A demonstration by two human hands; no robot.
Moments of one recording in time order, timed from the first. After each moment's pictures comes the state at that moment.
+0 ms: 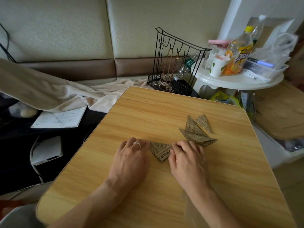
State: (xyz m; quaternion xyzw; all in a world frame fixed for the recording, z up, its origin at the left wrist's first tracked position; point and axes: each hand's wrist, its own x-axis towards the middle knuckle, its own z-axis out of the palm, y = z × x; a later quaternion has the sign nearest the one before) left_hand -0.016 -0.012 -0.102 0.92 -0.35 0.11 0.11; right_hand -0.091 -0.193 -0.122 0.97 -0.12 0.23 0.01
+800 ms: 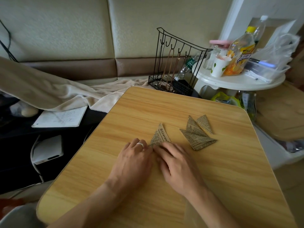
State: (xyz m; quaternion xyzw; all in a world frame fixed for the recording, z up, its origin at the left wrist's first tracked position) left_hand -0.023 -0.014 -0.091 0.91 -0.38 0.11 0.15; right_hand -0.085 -0.188 -0.128 0.98 0.05 0.16 -0.13
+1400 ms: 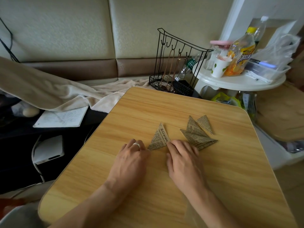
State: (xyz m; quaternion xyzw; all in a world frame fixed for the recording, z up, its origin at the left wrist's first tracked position) left_hand -0.022 -0.006 -0.097 0.90 -0.36 0.12 0.22; right_hand -0.088 -0.190 -0.125 0.98 -0.05 0.19 -0.04
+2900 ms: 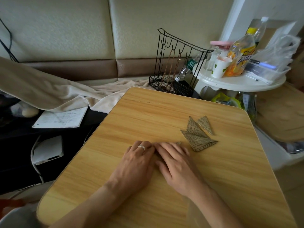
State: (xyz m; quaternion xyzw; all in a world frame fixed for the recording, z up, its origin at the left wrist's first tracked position) left_hand -0.019 -0.011 -0.105 0.90 -0.40 0.05 0.17; right_hand -0.084 -0.189 -0.123 0.99 0.07 0.13 -0.09
